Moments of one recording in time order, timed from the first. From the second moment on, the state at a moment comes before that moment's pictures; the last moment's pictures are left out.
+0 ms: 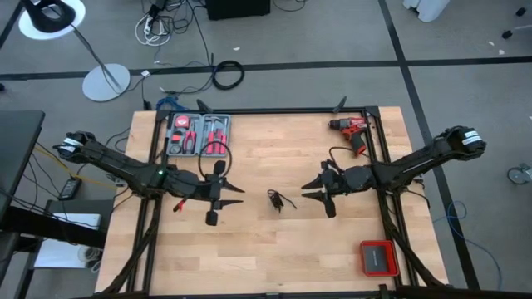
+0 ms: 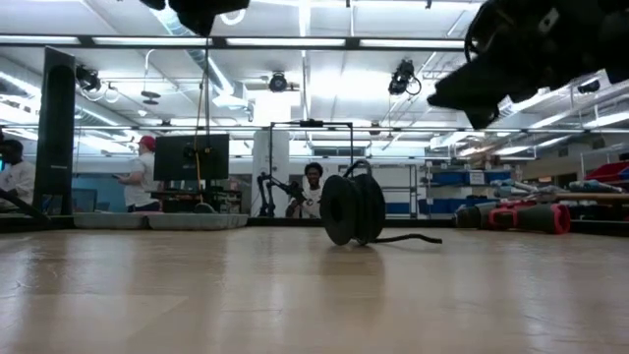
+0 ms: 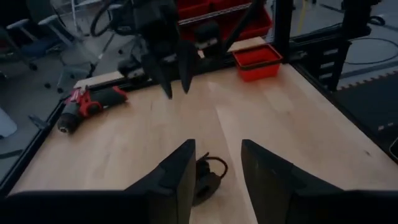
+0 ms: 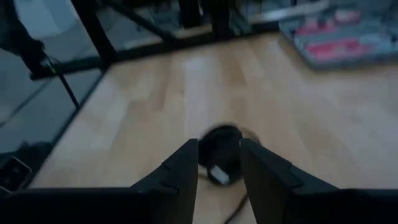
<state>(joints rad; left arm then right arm) -0.33 1.08 0.71 0.06 -0.26 0.10 0.24 1.09 0.34 0.46 0.19 0.25</state>
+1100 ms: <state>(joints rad) -0.35 0.96 0.74 0.18 -0.28 -0.14 0.24 1.02 0.34 0.61 0.19 0.23</state>
